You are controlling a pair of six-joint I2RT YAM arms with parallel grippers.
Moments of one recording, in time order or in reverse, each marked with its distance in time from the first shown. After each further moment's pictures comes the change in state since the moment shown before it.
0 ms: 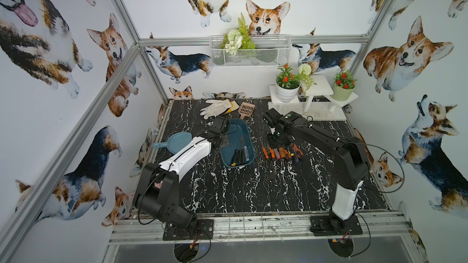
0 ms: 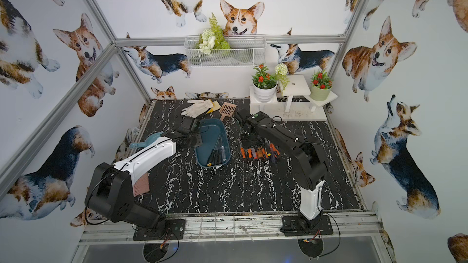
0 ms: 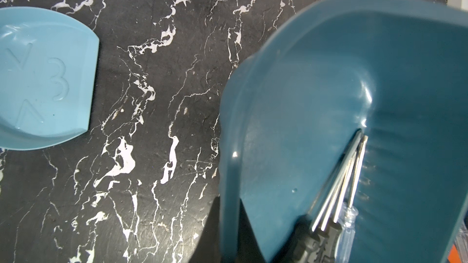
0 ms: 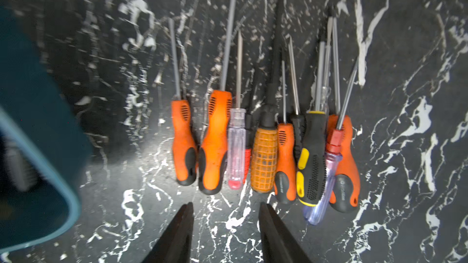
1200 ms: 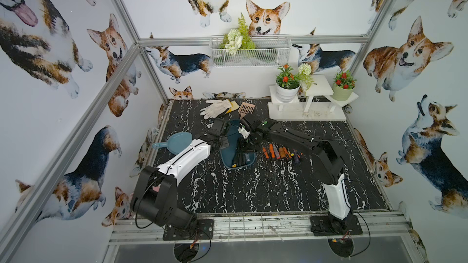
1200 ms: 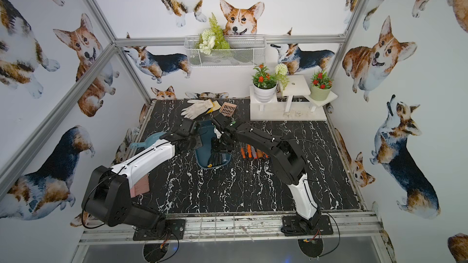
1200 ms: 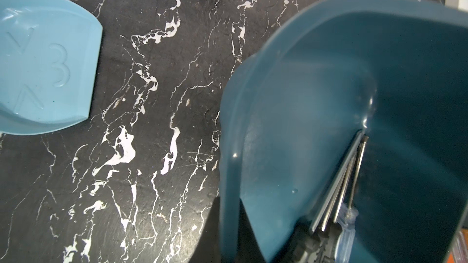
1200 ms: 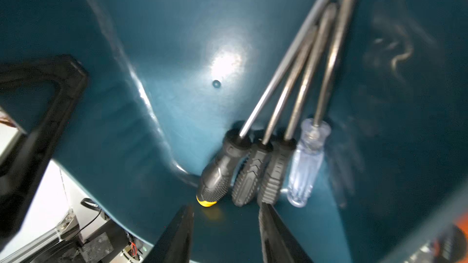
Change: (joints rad) left arm -0.014 -0.035 -0.039 0.006 -0.007 -0.046; right arm 0.159 0.238 0.165 0.257 -0.427 0.217
